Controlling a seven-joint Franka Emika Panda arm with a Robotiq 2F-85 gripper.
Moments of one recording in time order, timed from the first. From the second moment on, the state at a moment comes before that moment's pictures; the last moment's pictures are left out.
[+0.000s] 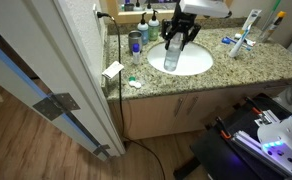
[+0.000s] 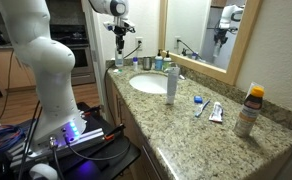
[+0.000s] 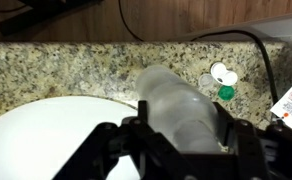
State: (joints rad) arm 0.16 -0.05 0.24 -2.18 0.23 2.16 0.64
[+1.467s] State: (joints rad) arm 0.29 0.32 0.18 -1.99 0.06 2.49 0.83
